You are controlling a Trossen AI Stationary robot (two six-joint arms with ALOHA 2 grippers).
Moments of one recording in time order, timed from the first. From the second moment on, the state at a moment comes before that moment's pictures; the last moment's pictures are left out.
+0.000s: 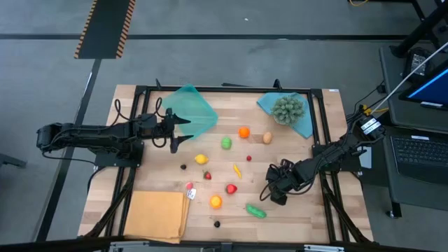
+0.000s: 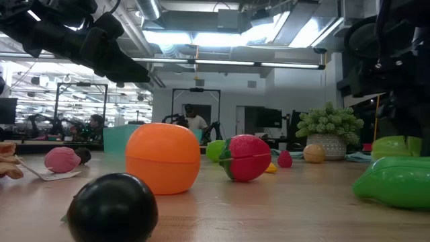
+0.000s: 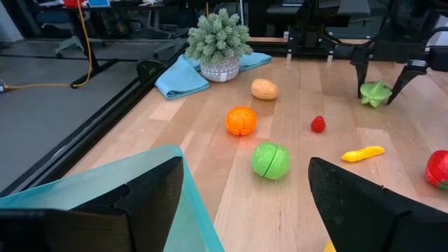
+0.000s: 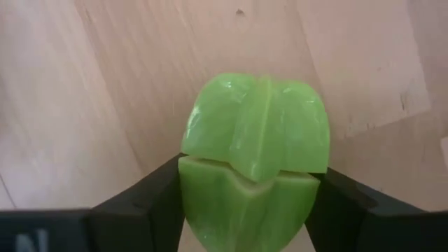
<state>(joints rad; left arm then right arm) 0.23 0.74 0.27 0.20 -0.05 0.04 0.55 1.57 0.74 -0.54 0.17 0.89</state>
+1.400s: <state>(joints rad) 0.23 0.74 0.27 0.20 -0.05 0.04 0.42 1.19 0.74 -0.51 0.45 0.62</state>
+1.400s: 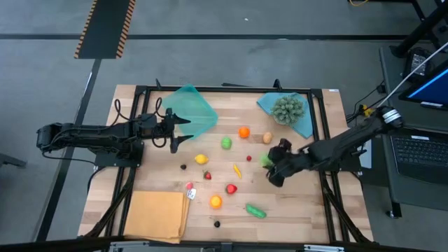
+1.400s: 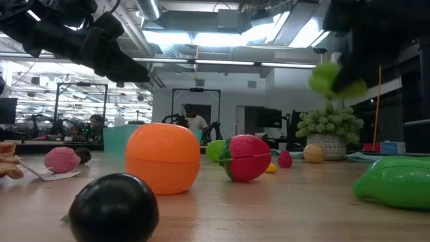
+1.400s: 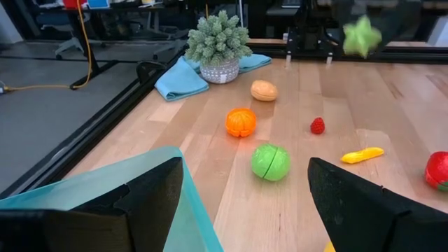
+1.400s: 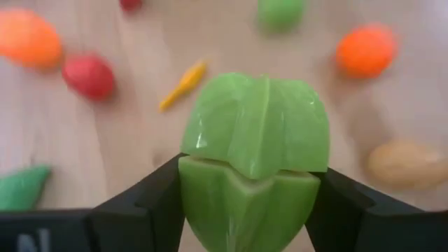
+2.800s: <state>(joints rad) 0.23 0.74 0.27 0.32 0.09 0.09 0.08 1.07 0.24 0.84 0.14 -0.11</state>
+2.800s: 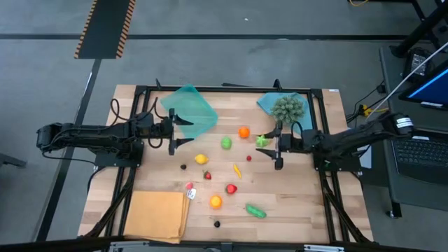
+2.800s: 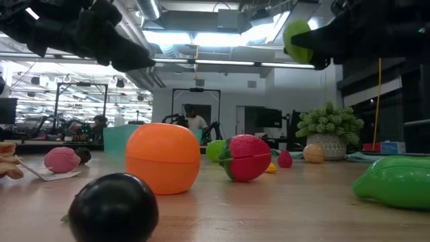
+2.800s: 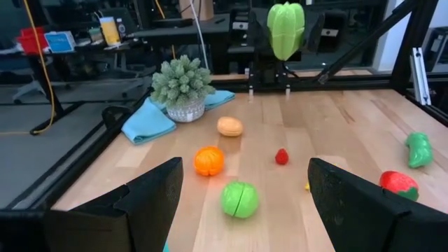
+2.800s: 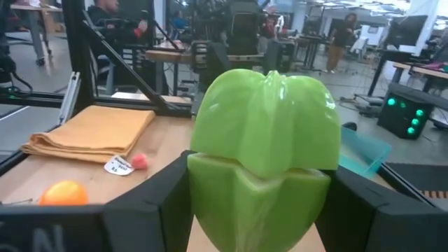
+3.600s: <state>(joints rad) 0.23 0.93 0.12 0.92 0.09 0.19 -0.12 1.23 0.30 0.97 -0.14 -0.10</state>
